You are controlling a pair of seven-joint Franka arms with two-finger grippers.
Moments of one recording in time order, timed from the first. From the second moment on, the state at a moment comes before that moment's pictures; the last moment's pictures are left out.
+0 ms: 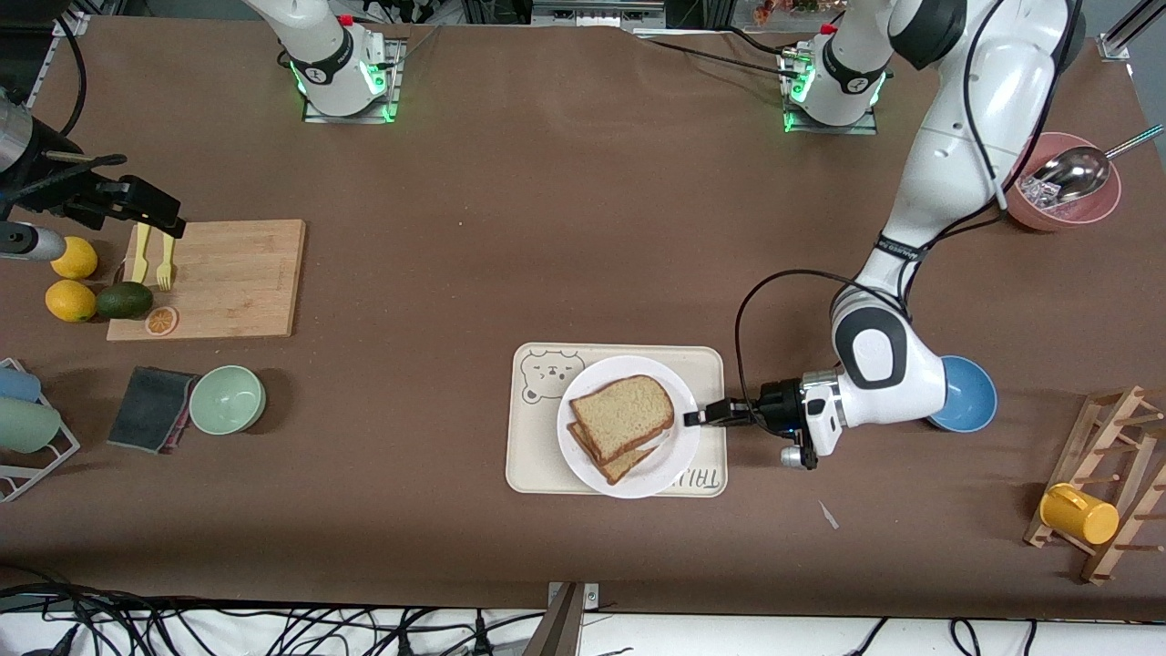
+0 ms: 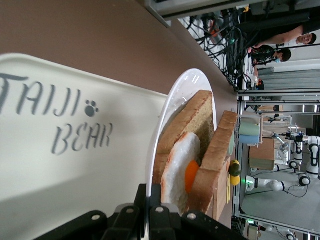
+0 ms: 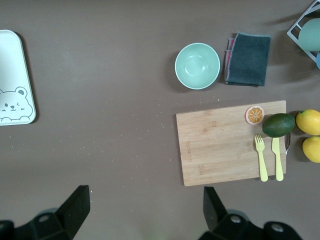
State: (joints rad) left arm -0.04 0.93 -0.22 -1.39 -1.22 2.19 0.58; right arm 0.07 0.09 0.00 -1.45 -0.01 1.50 0.16
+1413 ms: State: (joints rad) left arm -0.10 1.03 -0.22 -1.33 -1.22 2.23 0.57; right arm 0.07 0.10 -0.01 -1.46 -0.01 1.51 0.16
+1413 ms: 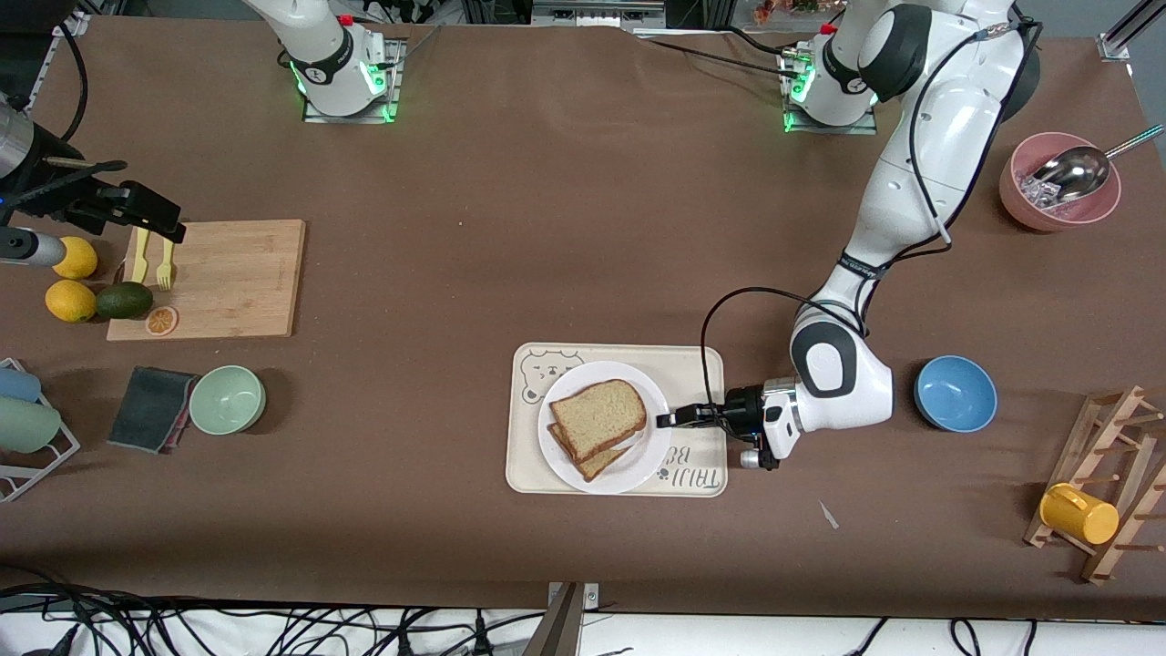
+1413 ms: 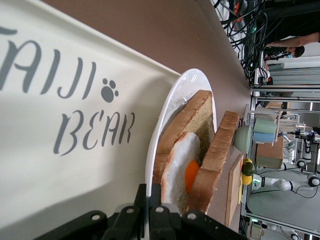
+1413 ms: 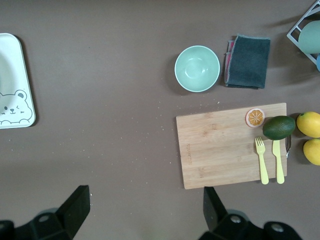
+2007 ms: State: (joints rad) left arm -0.10 1.03 -0.22 -1.32 -1.22 2.23 0.57; right arm 0.07 0.10 -0.01 -1.46 -0.01 1.51 0.16
